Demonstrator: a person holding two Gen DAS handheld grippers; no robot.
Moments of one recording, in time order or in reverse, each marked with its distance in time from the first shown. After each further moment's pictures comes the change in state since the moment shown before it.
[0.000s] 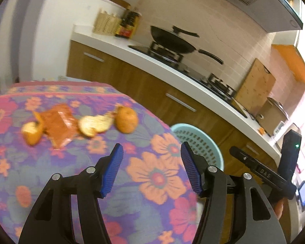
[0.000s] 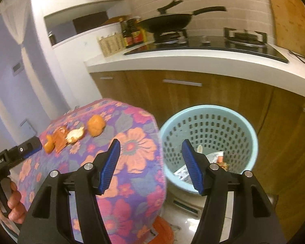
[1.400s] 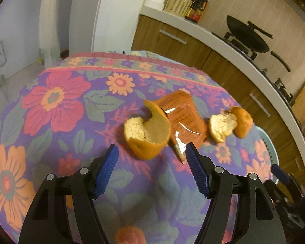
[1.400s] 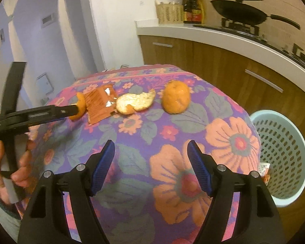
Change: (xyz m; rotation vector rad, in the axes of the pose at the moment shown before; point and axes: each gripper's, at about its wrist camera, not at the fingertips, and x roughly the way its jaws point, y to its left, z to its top) left arm 0.031 0.167 0.020 -0.152 0.151 0.313; right arm 0.098 0.162 -0.034 -0.272 0.144 0.129
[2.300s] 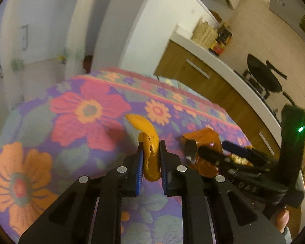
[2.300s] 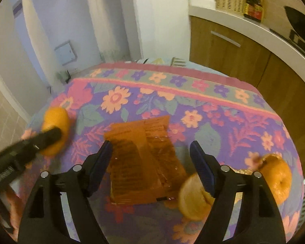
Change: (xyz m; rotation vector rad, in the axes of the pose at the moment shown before) left arm -0.027 0.050 0.007 -0.197 -0.194 0.037; right arm 0.149 0.097 0.095 -0.228 0.182 0.157
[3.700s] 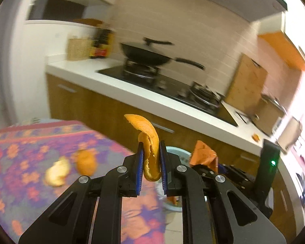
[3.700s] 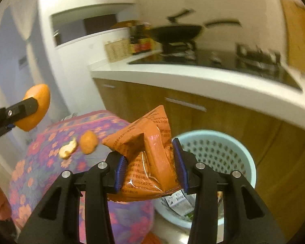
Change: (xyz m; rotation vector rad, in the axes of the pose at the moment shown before) left arm -0.075 -0.327 -0.067 0.467 0.008 -0.433; right arm -0.265 -0.228 -0.190 0.454 -0.376 -0.262
